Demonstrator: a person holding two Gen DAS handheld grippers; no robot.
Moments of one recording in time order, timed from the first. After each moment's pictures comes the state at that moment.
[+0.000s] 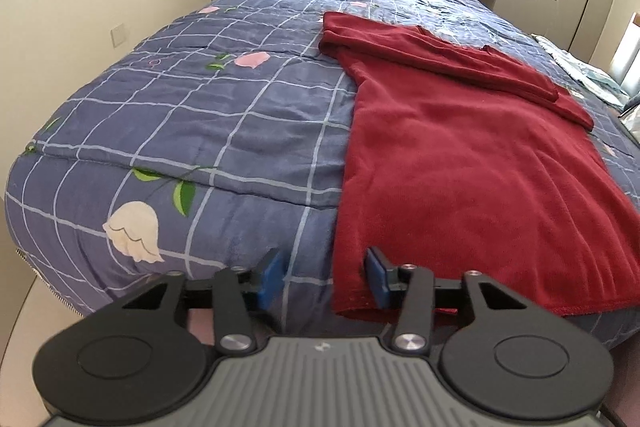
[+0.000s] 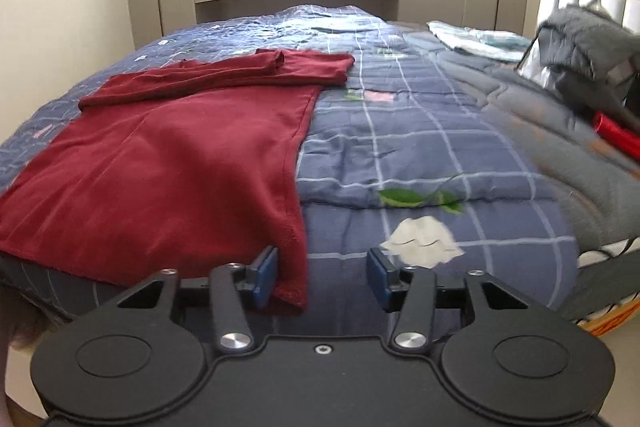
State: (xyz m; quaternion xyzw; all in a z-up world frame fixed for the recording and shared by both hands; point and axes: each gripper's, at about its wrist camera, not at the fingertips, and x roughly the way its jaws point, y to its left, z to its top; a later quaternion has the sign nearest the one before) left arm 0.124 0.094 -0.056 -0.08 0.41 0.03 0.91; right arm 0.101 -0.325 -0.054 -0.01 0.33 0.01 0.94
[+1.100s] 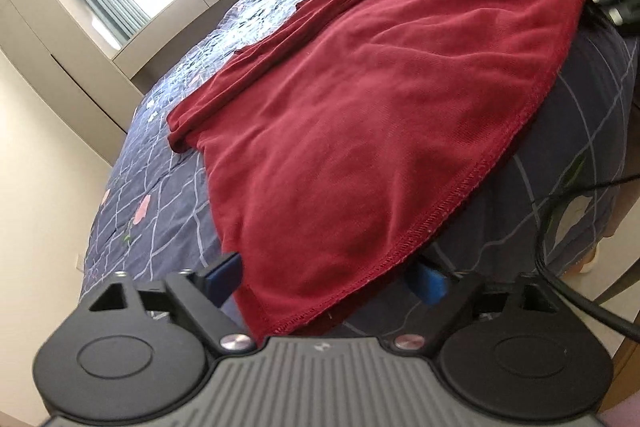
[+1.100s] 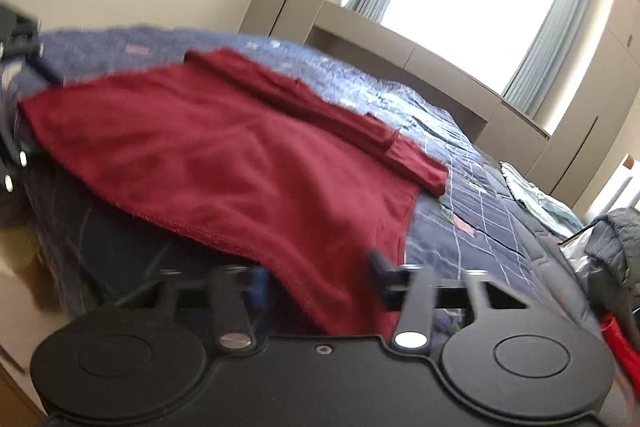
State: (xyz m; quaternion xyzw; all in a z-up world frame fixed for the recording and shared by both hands) left arm 0.104 -0.014 -0.082 0.32 0.35 -0.11 0.87; right arm 0.111 -0.248 -0.061 -0.21 0.23 0.11 0.94
